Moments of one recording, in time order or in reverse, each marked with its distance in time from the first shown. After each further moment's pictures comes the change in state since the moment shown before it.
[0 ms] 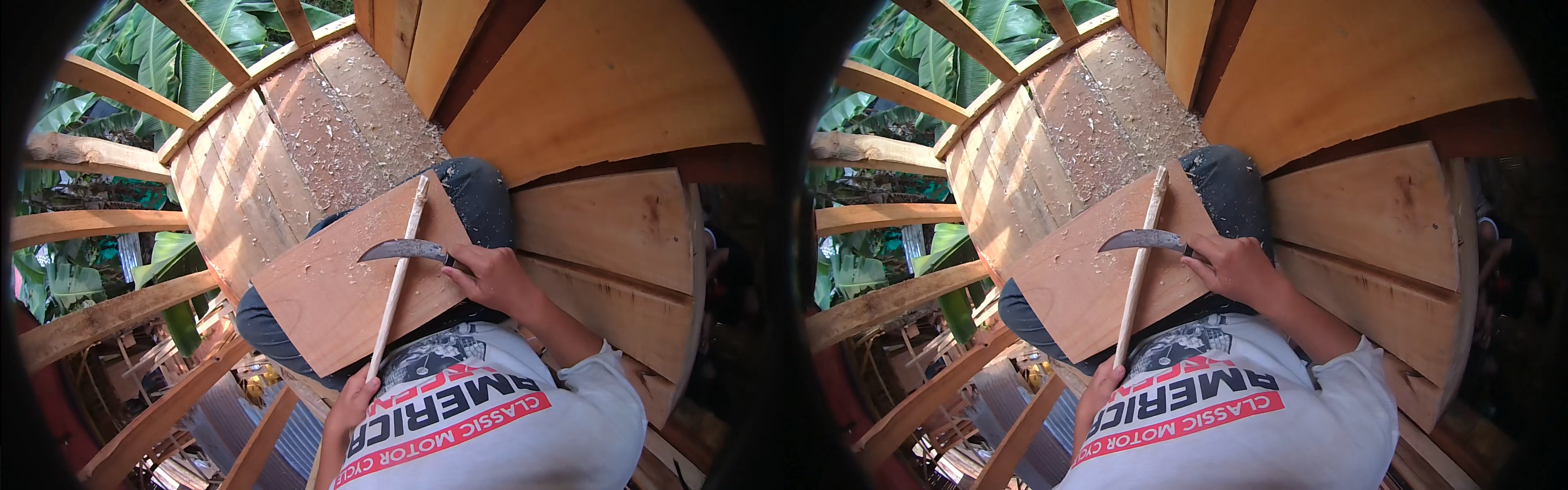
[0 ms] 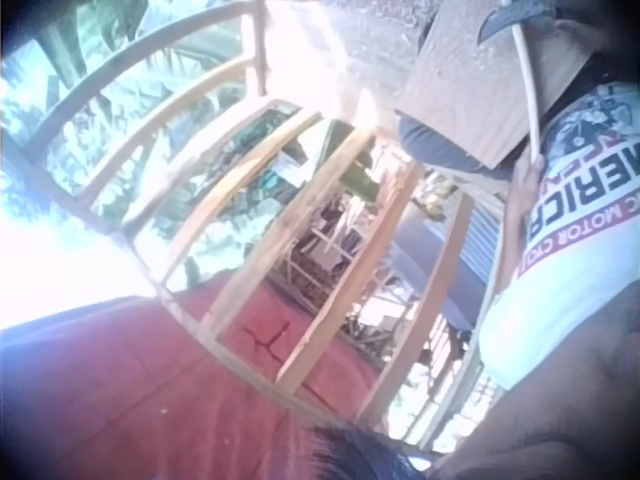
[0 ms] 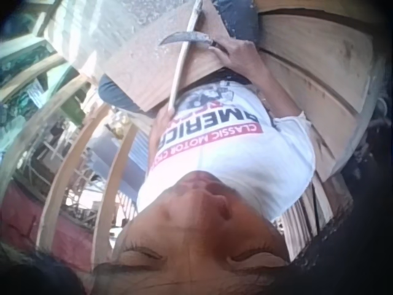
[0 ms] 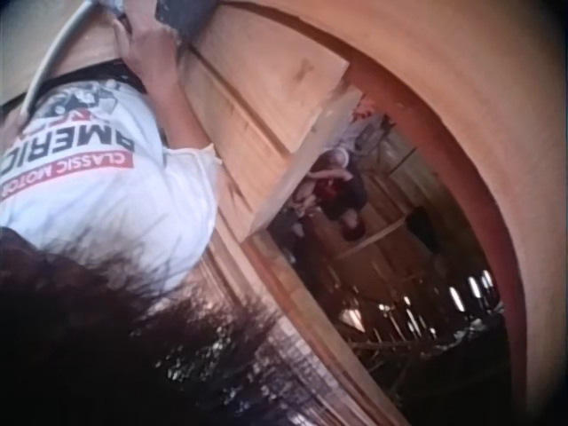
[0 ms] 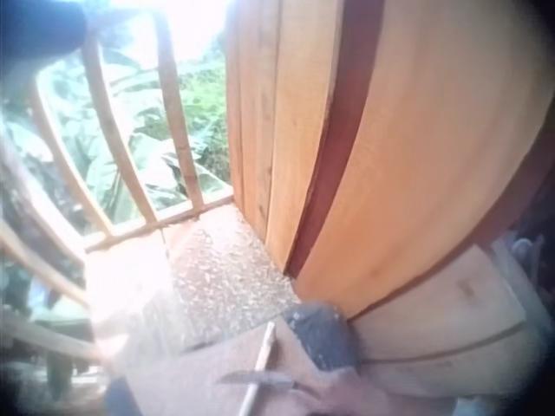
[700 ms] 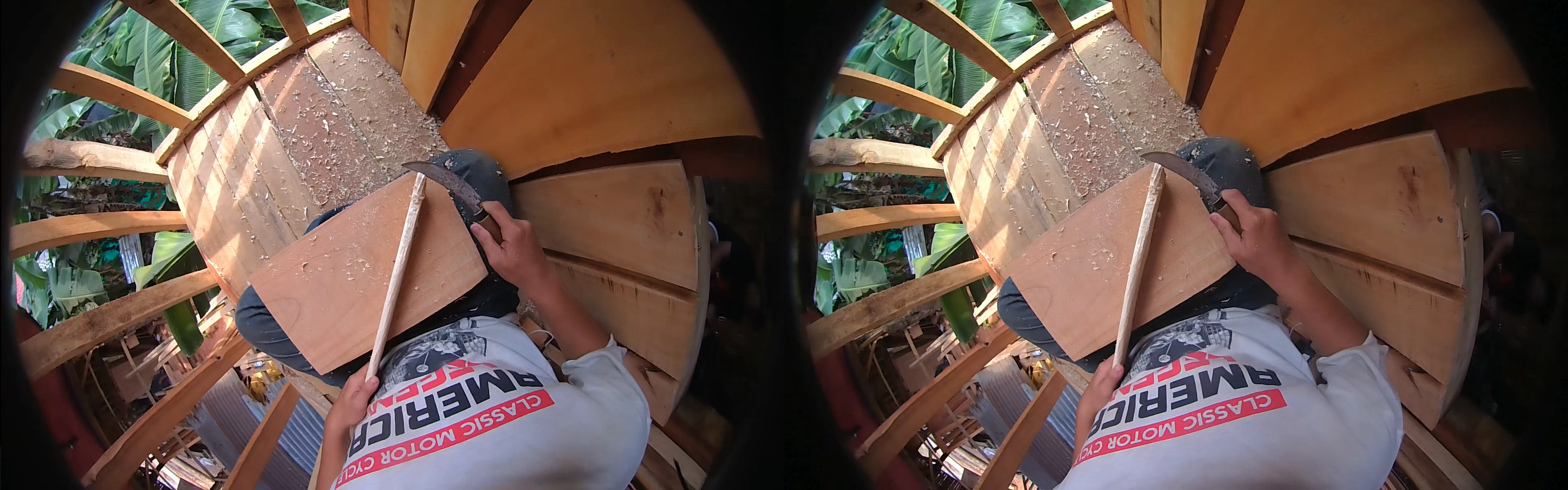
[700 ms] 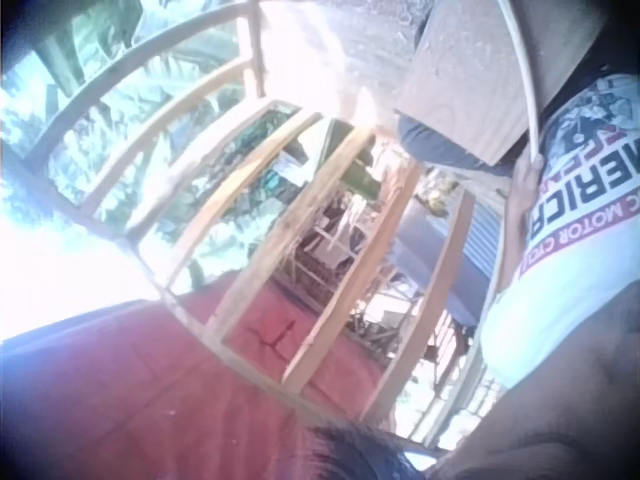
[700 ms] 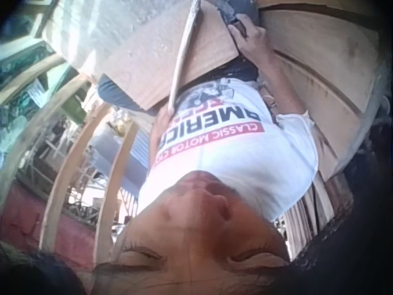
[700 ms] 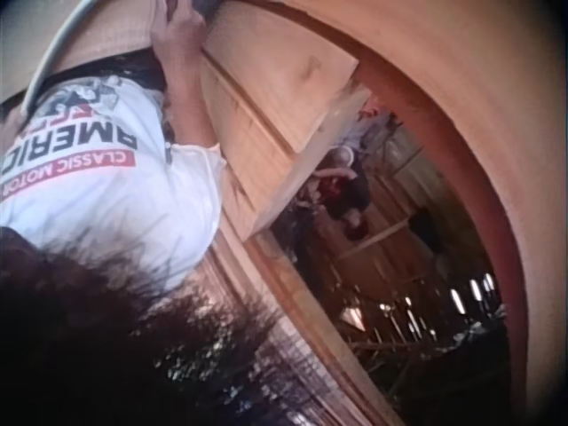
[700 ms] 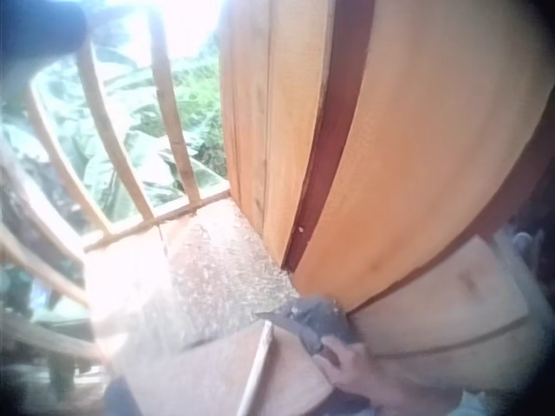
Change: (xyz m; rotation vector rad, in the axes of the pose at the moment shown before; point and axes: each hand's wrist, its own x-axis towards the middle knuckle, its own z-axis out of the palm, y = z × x) left_hand -0.006 0.008 -0.002 0.015 -0.008 -0.062; right_hand 0.008 0.025 -0.013 0.115 0.247 0.176
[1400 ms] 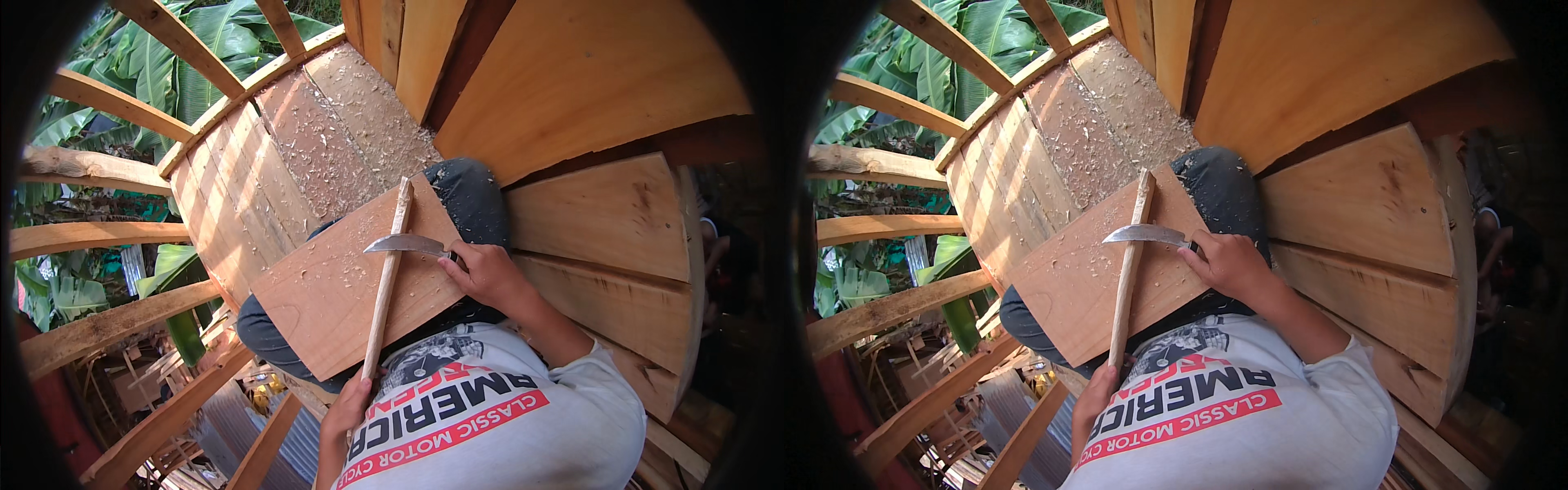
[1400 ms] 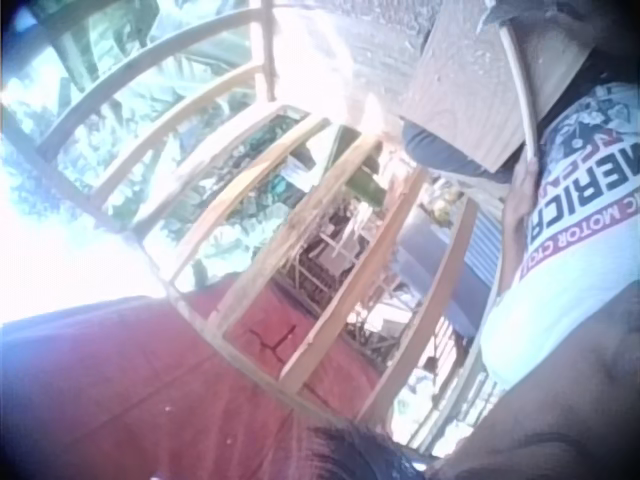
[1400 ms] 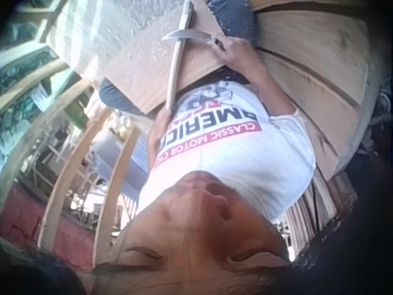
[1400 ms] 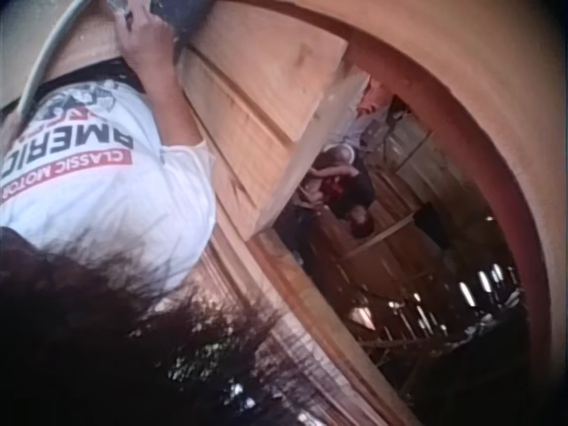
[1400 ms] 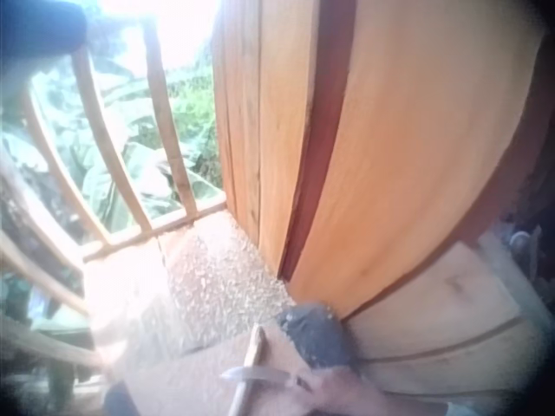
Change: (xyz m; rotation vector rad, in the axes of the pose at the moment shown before) left_hand 0.003 -0.002 -0.001 -0.045 0.000 0.054; right_hand -0.017 -0.017 0.022 -0.106 -0.199 -0.039
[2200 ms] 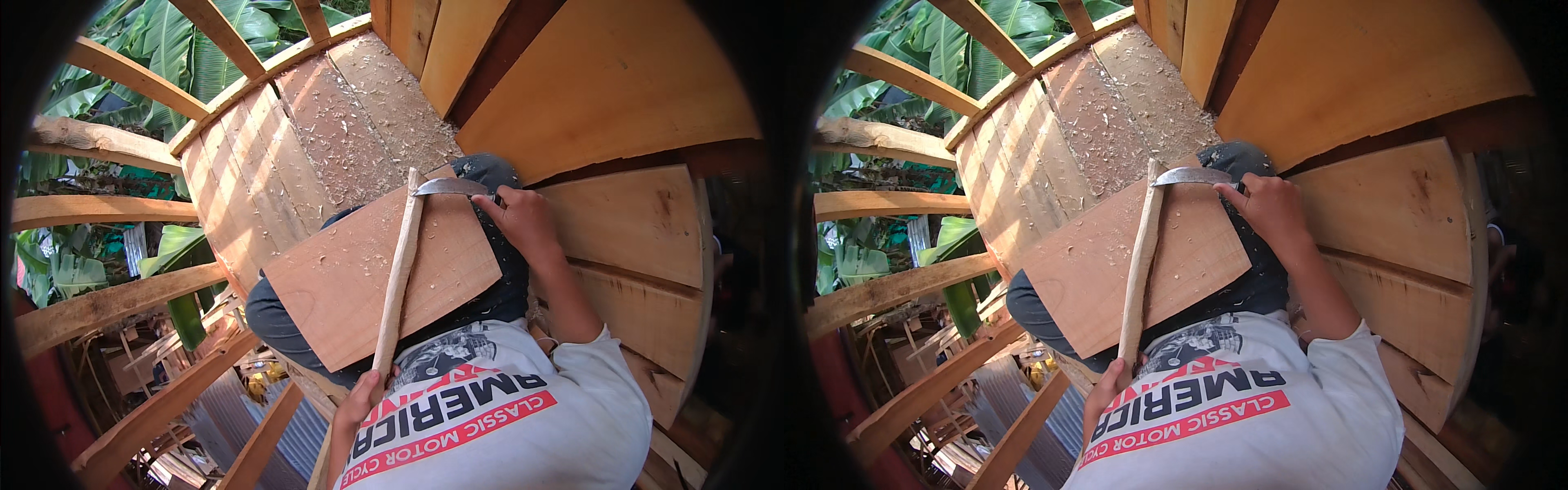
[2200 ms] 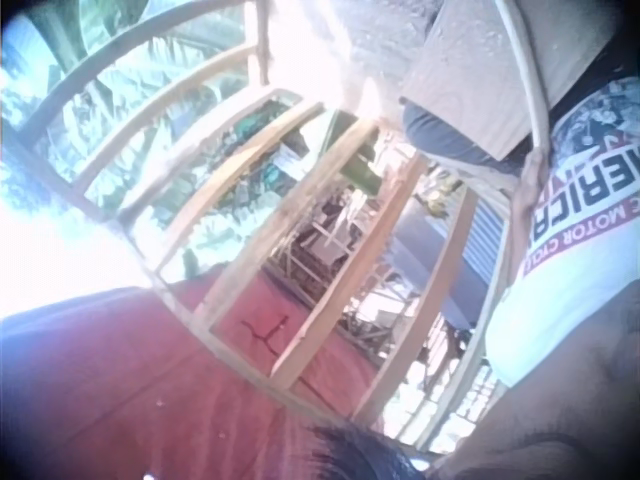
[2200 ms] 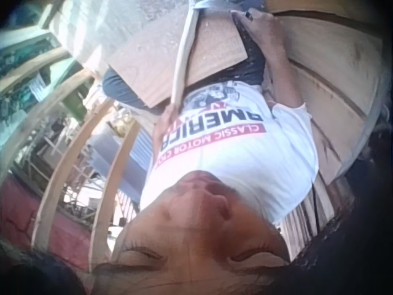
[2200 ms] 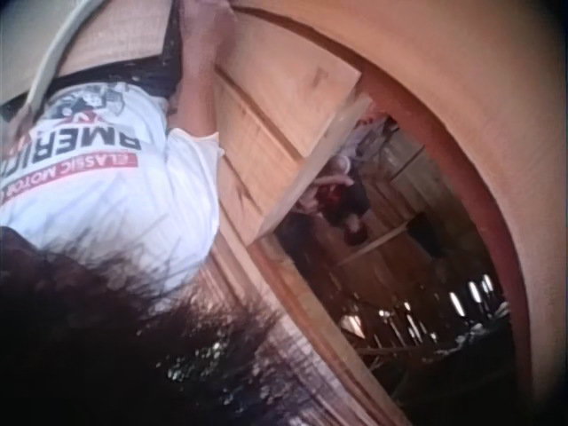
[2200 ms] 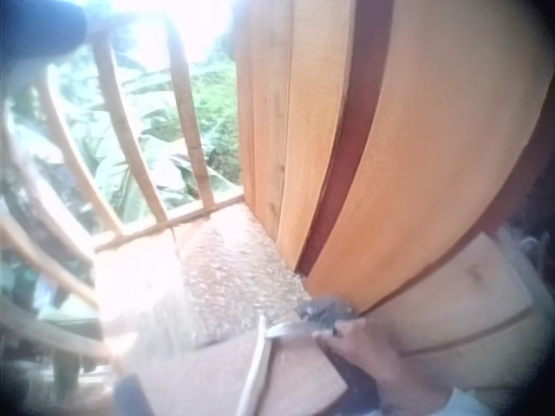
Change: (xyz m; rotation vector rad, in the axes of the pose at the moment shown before) left_hand -0.004 -0.043 0.005 -0.522 -0.003 -0.175; right_hand 0.054 0.028 -0.020 -0.420 0.208 0.135
